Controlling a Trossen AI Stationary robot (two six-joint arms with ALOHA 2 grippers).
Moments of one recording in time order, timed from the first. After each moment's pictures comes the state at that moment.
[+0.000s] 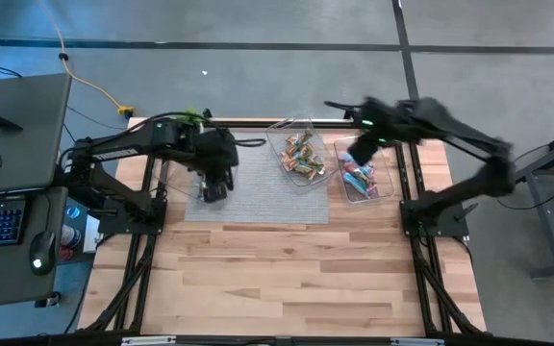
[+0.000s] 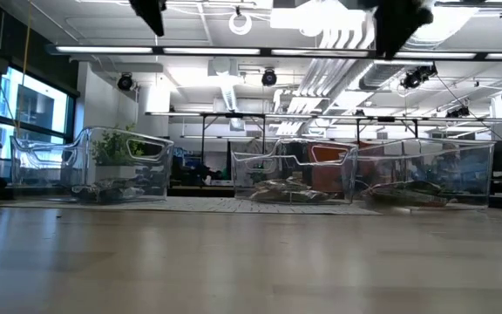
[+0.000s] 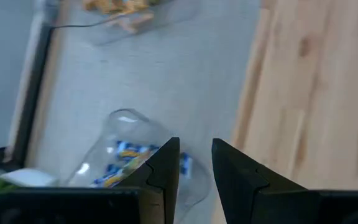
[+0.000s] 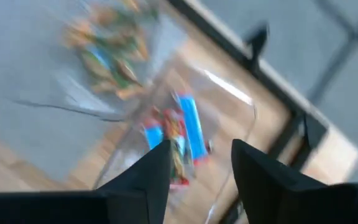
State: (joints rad) left arm 0.09 1.41 1.67 -1.40 -0.13 -0.08; right arm -0.37 1.35 1.61 -1.47 0.34 0.42
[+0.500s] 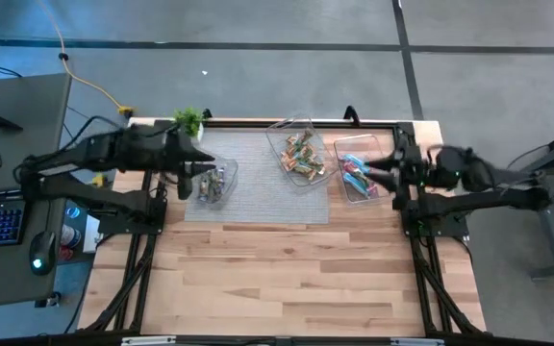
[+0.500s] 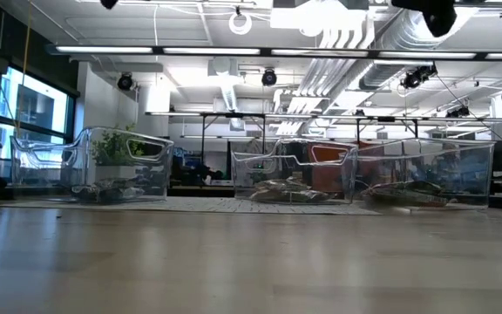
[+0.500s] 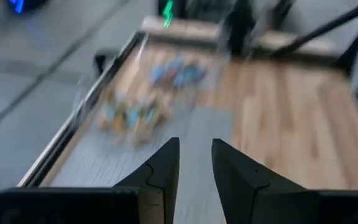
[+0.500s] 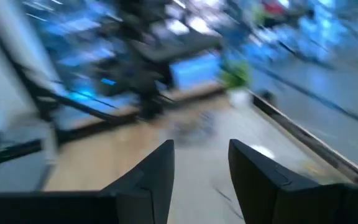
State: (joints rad) left arm 0.09 0.84 1.16 -0.79 -0.13 -0.07; right arm -0.01 0.50 0.72 -0.36 0.16 0.24
